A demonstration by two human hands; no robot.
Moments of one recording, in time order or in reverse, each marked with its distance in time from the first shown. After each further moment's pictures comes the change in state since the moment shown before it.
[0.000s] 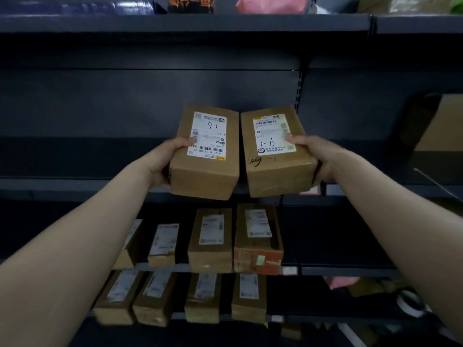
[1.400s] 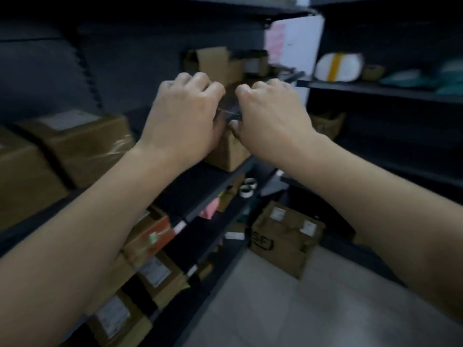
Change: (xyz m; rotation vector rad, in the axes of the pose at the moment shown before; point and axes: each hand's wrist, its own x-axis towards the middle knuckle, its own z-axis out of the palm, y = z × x) left_hand -0.168 0.031 0.197 0.938 -0.249 1.692; right_hand -0.280 0.064 0.056 -1.480 1.234 -0.129
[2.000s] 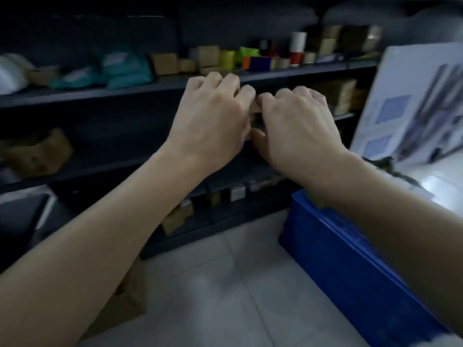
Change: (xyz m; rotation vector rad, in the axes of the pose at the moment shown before) left_hand 0.147 0.555 0.028 -0.636 0.237 0.762; right_hand -0.331 0.390 -0.160 -0.649 -0.254 0.884
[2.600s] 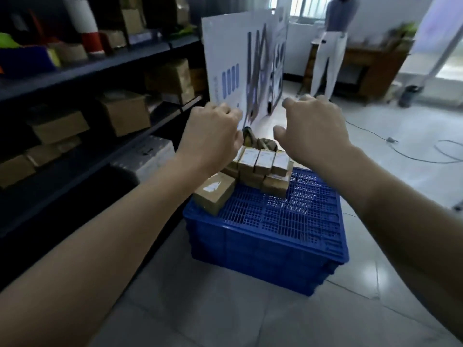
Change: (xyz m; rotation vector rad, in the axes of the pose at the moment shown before) left_hand 0.243 0.203 0.263 -0.580 -0.045 0.442; right_hand 0.023 0.304 0.137 -0.338 -0.215 0.794
